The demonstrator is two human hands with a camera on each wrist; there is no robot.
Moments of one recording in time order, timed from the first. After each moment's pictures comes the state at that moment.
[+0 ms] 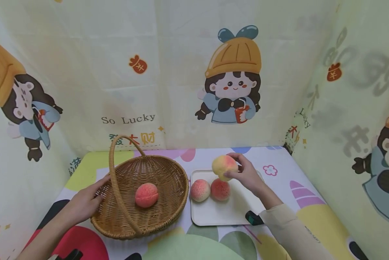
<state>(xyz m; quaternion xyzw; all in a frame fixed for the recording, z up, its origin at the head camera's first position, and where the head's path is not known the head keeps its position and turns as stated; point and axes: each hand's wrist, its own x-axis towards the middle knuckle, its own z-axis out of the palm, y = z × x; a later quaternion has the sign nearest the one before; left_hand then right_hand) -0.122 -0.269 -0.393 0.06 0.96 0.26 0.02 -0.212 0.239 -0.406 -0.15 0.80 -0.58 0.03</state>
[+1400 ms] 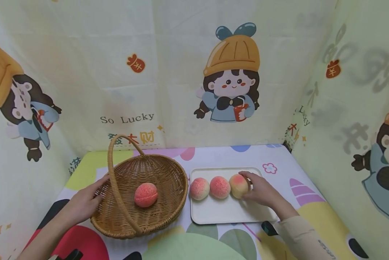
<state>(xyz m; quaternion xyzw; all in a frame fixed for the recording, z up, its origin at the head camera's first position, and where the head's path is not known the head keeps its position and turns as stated) -0.121 -0.265 -0.392 0.06 0.97 0.25 0.02 -0.191 0.295 -0.445 -0.20 0.93 -0.31 0.02</state>
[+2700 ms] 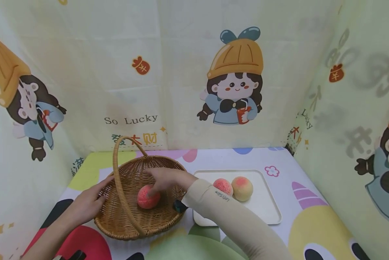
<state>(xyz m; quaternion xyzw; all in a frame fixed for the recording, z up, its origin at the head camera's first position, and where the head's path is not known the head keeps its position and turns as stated) -0.118 -0.267 -0.393 0.05 0.96 0.26 0.02 -0.227 -0.003 -0.371 -0.38 0.85 -0.26 0.25</state>
